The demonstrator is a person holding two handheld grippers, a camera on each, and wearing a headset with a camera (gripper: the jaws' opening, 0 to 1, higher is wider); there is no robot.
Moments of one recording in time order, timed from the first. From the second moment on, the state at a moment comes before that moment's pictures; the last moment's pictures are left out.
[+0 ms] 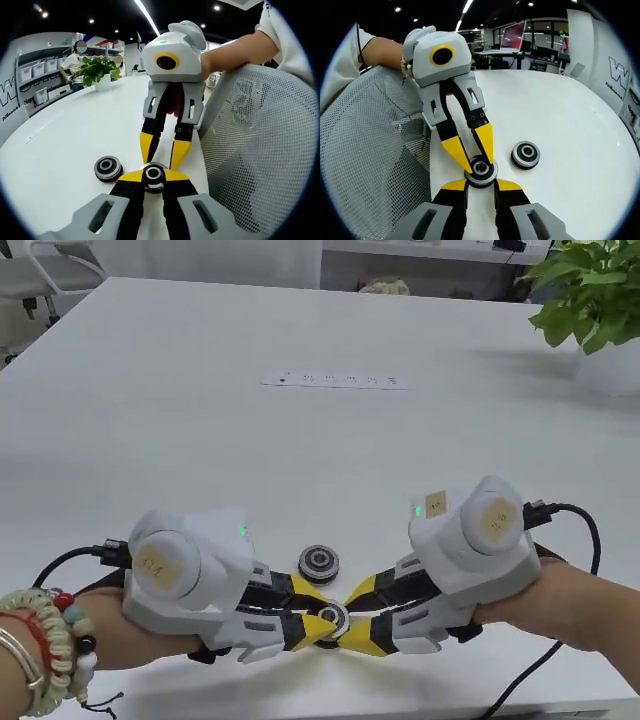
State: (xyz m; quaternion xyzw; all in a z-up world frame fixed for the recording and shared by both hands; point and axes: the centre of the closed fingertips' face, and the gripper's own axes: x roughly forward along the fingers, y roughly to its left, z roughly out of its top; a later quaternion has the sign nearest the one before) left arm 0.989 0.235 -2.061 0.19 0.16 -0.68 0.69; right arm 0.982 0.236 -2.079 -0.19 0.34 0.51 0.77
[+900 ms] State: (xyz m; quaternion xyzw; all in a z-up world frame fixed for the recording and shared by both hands) left arm 0.989 0.236 -2.061 0.19 0.17 -0.67 0.69; right arm 0.987 0.224 -2.081 -0.18 0.39 0.46 0.78
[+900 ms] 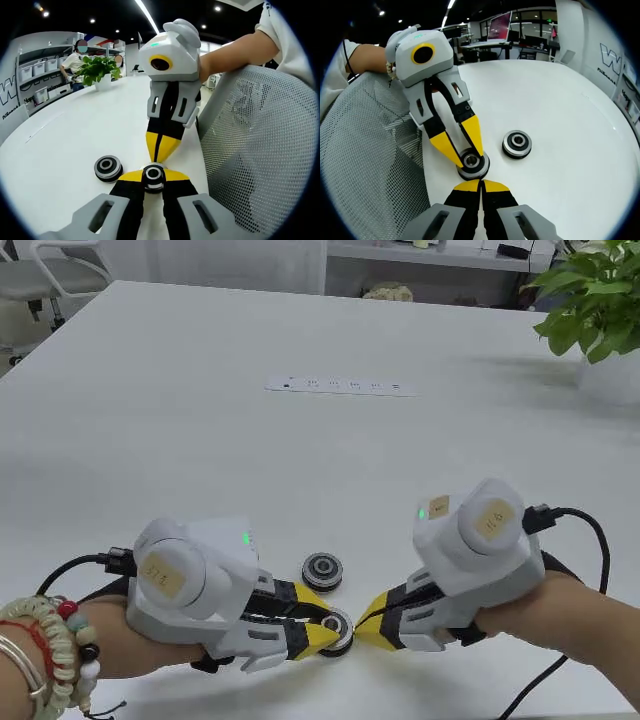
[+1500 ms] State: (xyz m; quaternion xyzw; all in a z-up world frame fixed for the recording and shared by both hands) left arm 0.989 0.236 -2.061 0.18 0.16 -0.68 0.69; right arm 0.980 0.231 -2.081 -0.14 0.38 0.48 0.77
